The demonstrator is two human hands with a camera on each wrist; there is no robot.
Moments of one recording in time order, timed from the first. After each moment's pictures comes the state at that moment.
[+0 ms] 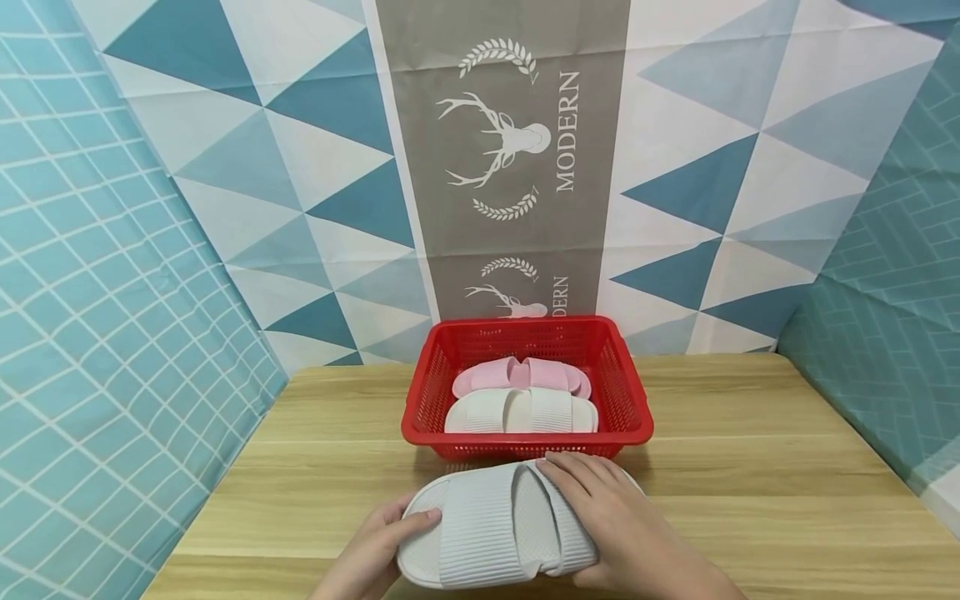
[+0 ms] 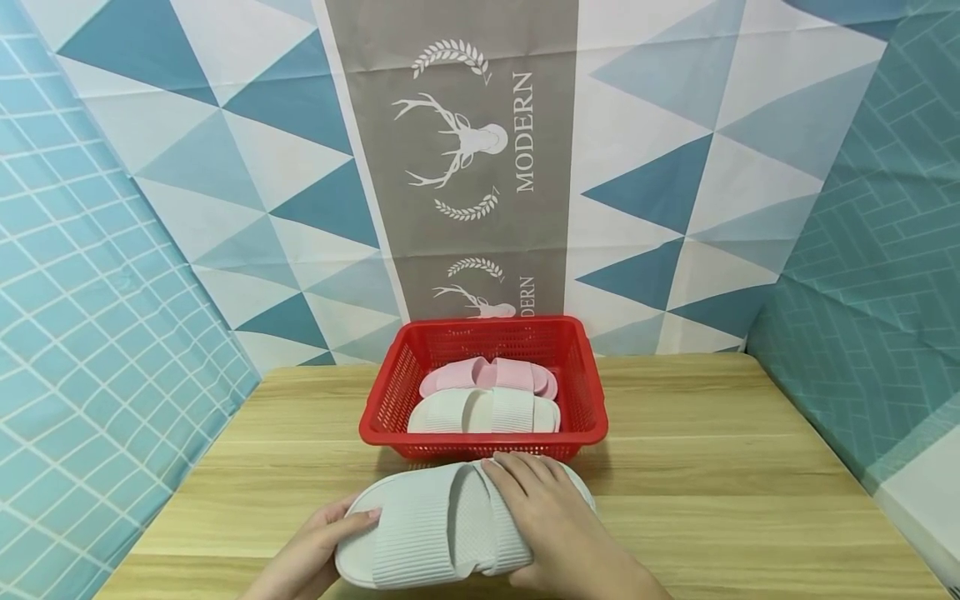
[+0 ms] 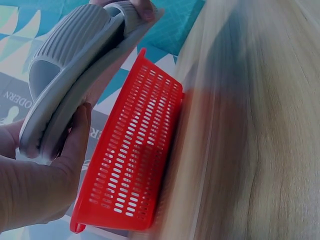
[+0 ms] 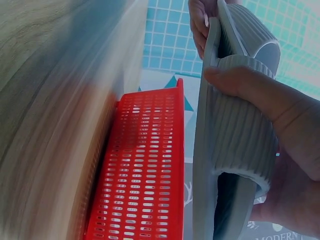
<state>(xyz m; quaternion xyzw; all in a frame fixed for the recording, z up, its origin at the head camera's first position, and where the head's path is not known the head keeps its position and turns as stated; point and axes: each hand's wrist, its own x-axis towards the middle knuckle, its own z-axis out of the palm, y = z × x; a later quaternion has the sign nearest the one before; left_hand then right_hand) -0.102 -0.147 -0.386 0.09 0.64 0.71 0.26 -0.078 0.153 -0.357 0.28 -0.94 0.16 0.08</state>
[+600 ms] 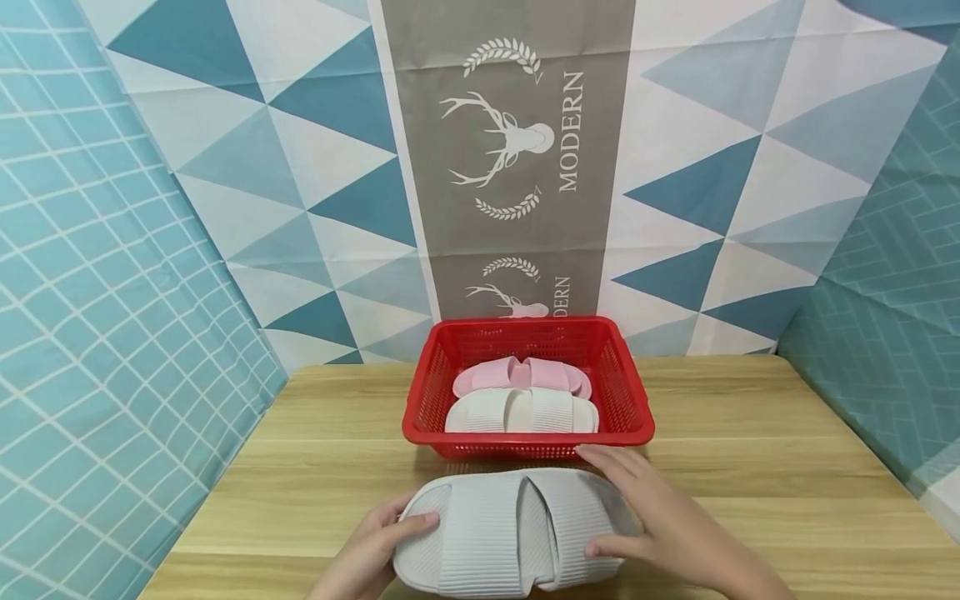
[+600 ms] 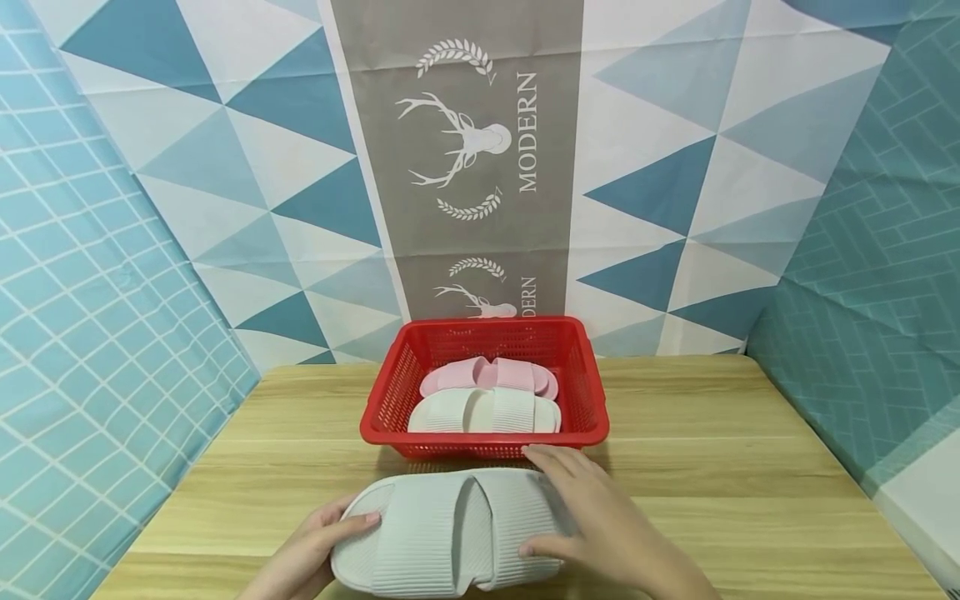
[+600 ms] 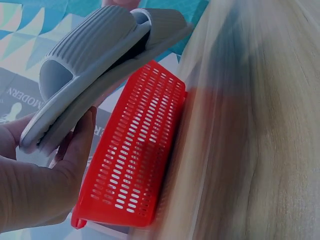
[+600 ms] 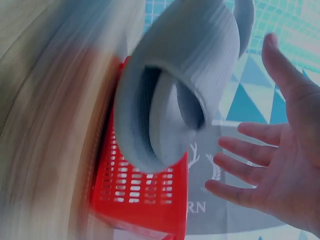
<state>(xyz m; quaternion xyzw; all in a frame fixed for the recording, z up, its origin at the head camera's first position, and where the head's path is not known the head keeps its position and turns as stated) -0.101 -0.152 -0.385 0.07 0.65 0.71 0.27 -0.081 0.191 -0.357 0.23 -0.93 0.29 0.05</state>
